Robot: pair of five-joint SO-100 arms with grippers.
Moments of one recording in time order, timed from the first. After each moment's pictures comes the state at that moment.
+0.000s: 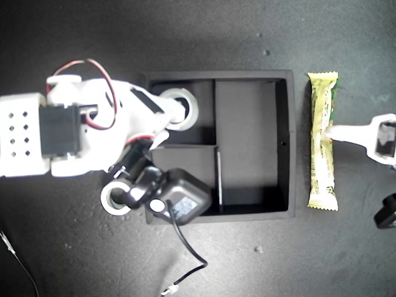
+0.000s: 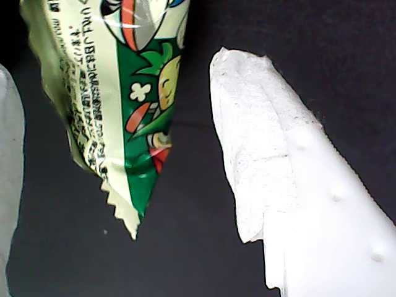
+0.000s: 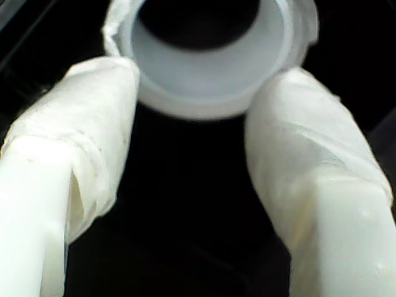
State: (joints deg) arm 0 -3.0 86.4 87.8 58.6 -52.5; arm 1 1.8 108.1 120.8 54.6 8.8
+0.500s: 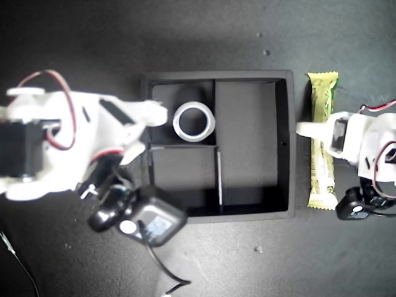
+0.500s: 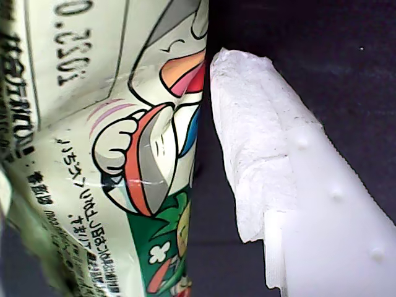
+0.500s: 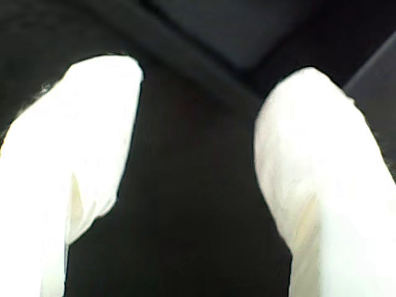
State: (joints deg) arm 0 1.7 102.3 88.3 75.0 -61.8; arm 1 2.5 78.8 104.0 54.2 8.8
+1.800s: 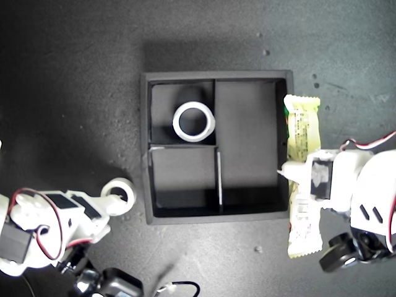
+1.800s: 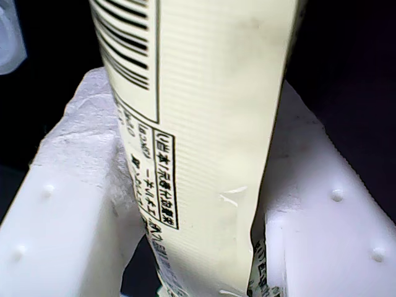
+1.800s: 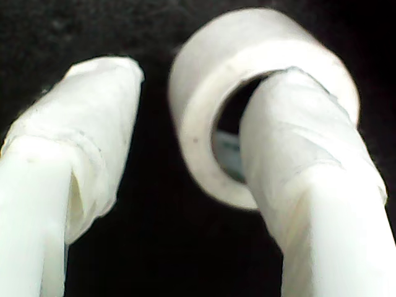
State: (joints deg) arm 0 26.1 102.0 113.6 51.9 -83.6; arm 1 -4.7 75.9 68.9 69.6 9.5
